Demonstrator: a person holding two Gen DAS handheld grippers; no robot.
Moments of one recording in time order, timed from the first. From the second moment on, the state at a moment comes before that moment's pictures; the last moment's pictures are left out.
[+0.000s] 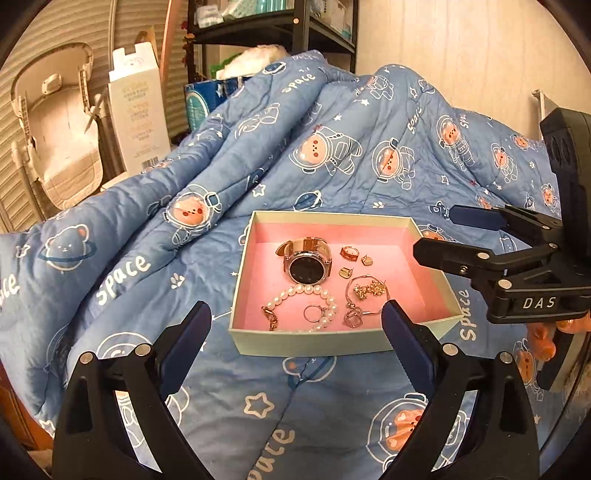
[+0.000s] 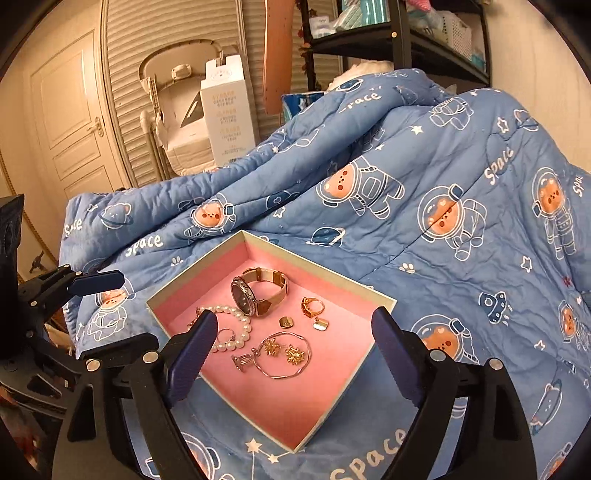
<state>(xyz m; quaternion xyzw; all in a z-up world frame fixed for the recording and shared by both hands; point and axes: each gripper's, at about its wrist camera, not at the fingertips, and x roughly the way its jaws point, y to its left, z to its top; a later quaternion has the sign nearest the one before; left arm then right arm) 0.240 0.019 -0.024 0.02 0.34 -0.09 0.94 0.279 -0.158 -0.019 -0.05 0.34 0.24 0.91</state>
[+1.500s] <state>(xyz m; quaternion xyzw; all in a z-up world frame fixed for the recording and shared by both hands) -0.004 0.013 0.000 -0.06 0.16 0.02 0.98 0.011 -0.205 0.009 -0.02 0.17 0.07 0.98</state>
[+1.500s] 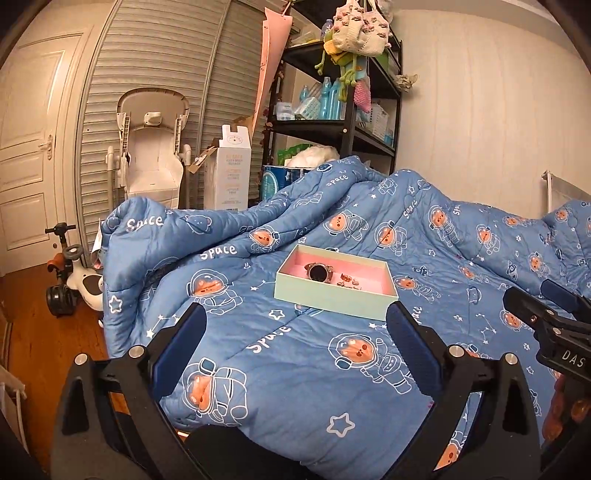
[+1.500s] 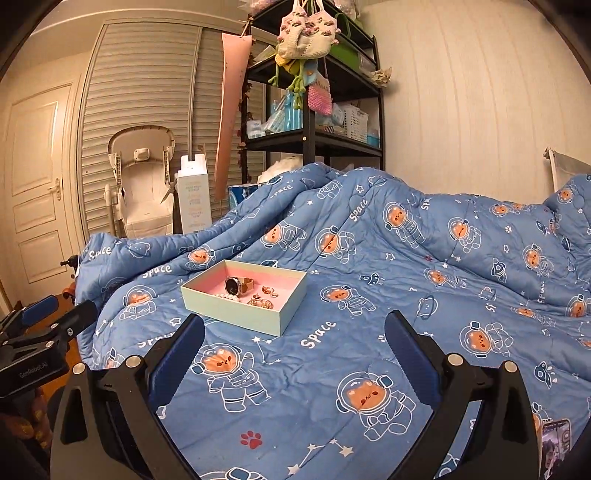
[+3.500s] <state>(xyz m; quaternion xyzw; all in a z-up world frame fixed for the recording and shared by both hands) -0.003 0.015 -0.003 -0.06 0.18 0.02 0.98 0.009 -0.211 0.009 -0.02 0.17 0.07 0.98</state>
